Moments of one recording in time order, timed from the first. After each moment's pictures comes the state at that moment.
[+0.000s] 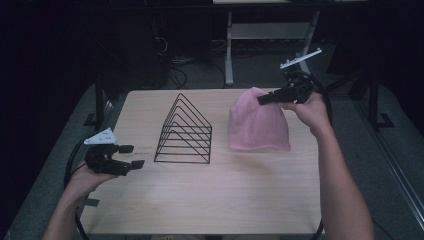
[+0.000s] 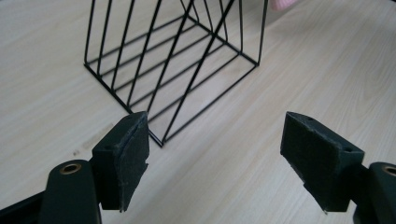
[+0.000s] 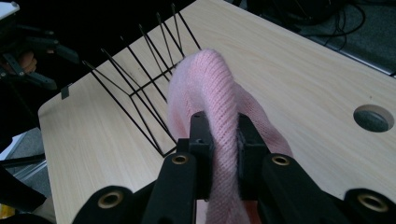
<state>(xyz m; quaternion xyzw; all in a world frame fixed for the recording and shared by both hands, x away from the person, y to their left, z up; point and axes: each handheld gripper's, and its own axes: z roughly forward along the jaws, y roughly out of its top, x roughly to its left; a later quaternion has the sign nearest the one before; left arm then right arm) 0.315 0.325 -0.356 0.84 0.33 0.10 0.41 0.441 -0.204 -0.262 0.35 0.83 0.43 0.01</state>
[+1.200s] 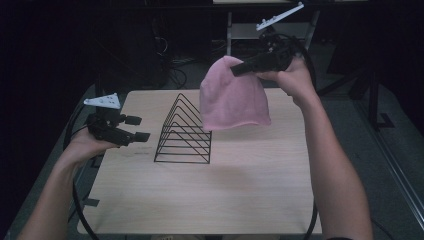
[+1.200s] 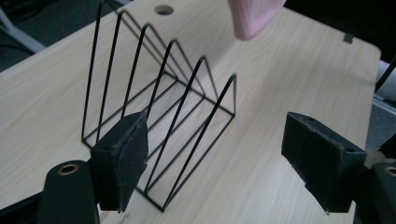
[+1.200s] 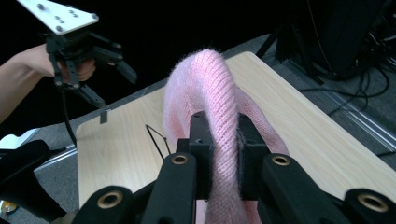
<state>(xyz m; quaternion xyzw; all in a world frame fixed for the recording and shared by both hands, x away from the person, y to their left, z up) 0.360 0.298 -0.279 0.86 0.27 0.07 0.43 0.444 -0.137 -0.166 0.25 0.84 0.48 0.02</state>
